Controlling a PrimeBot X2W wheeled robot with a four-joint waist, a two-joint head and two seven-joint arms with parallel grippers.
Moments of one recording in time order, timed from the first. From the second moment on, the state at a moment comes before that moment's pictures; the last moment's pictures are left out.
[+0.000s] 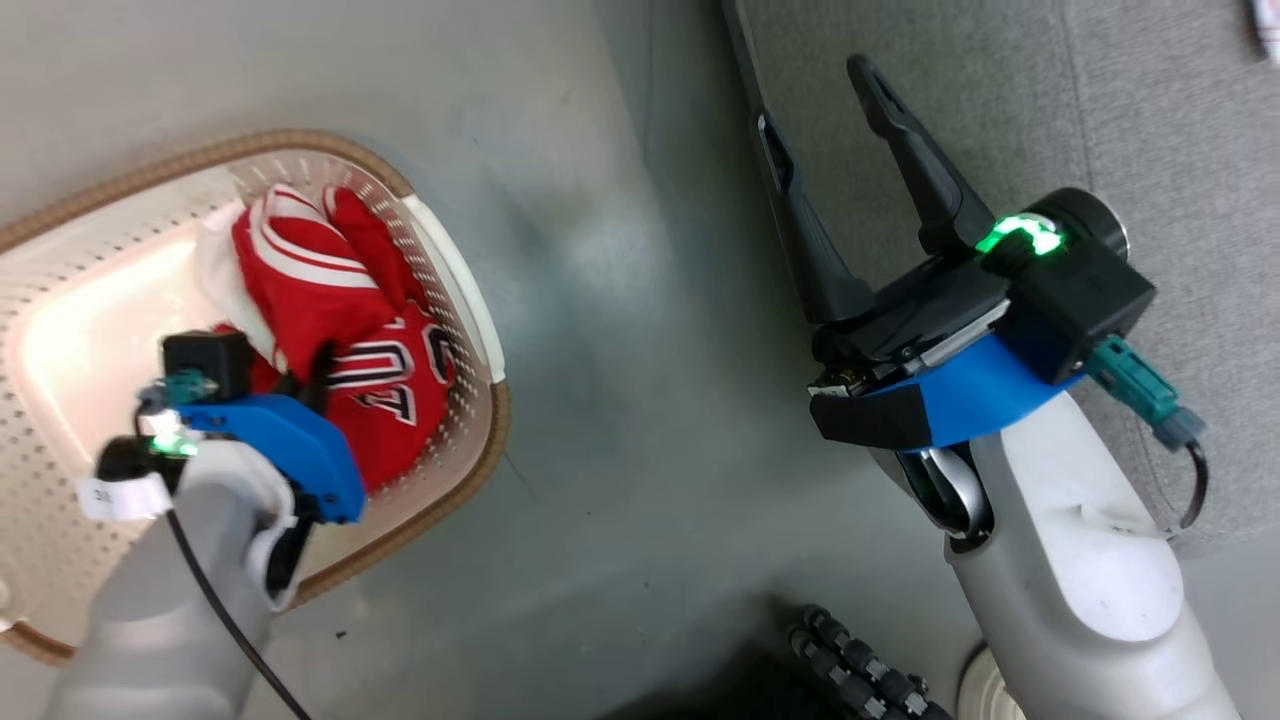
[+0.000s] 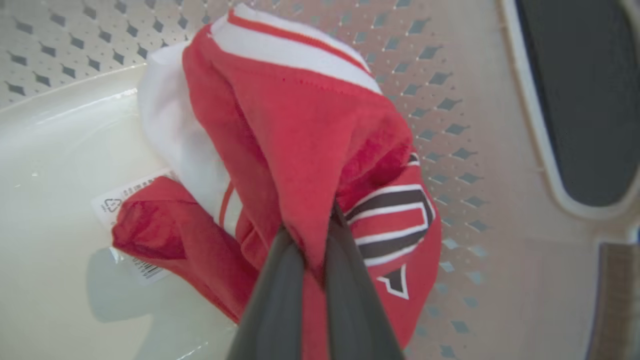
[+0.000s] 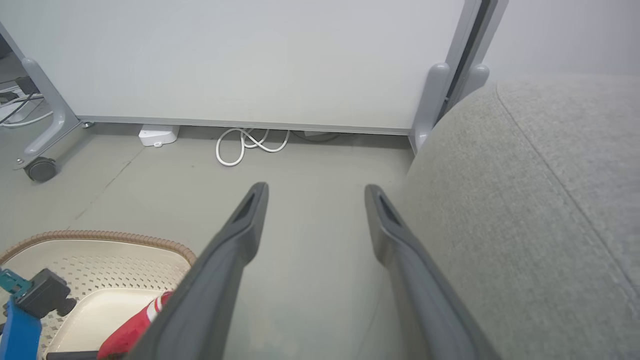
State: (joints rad) left arm -0.70 0.33 -0.62 0.94 -0.75 -0.13 -0.12; right arm -0.61 -0.05 0.30 0.14 0.17 0.13 -0.26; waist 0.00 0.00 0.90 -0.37
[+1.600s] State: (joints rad) left arm -0.83 0.16 -1.13 0.71 -0.94 -0.13 -0.26; right arm -0.23 -0.05 0.33 0.33 0.14 0.13 -0.12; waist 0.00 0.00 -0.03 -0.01
